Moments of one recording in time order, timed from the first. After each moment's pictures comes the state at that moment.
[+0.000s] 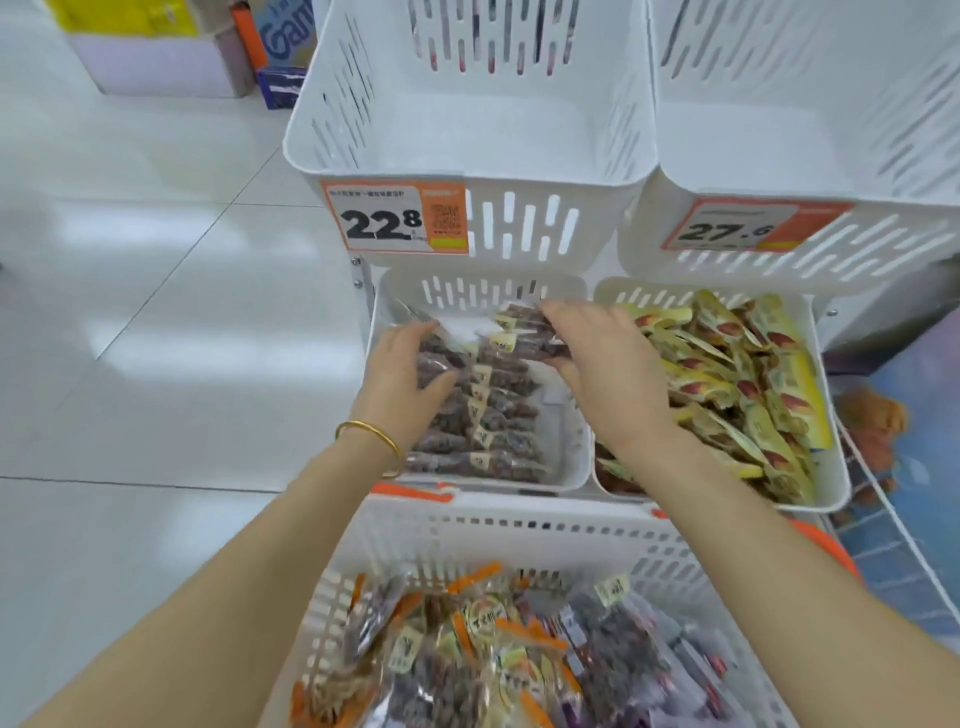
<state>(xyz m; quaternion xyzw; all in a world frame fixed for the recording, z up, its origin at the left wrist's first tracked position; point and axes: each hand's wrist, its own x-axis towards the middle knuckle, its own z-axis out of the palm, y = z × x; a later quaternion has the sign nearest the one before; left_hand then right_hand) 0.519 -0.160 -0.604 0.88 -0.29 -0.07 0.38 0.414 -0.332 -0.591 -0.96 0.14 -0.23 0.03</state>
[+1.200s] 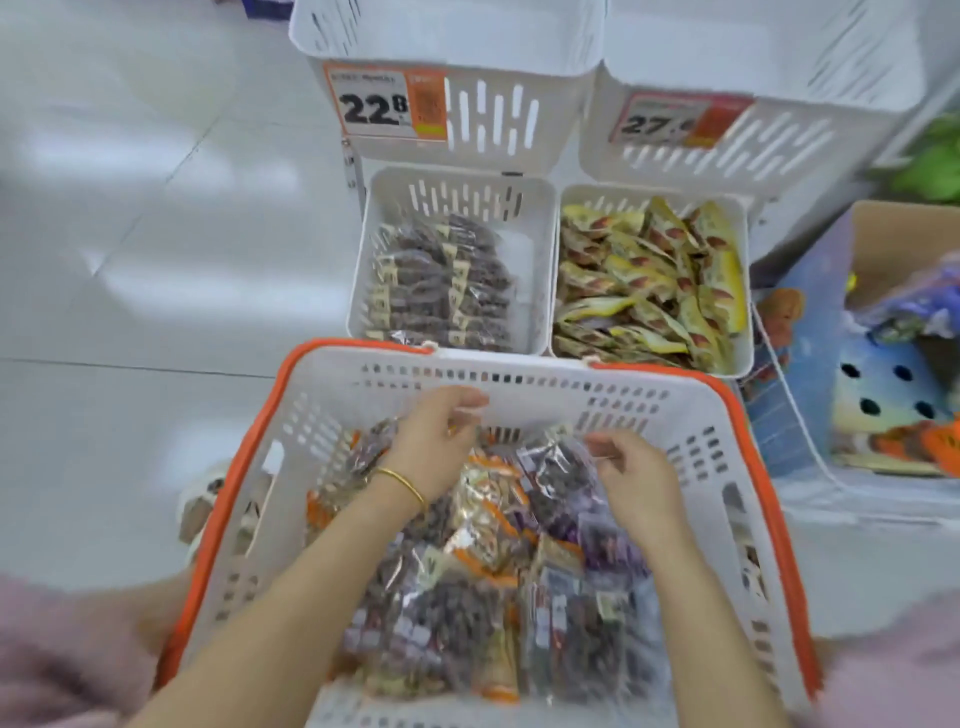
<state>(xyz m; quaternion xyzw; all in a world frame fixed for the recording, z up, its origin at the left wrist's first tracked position) 0.345 -0.104 -0.634 0.82 -0.23 -0.24 0.46 0.206 -0.258 -0.648 -0.83 0.38 -0.06 0.41</state>
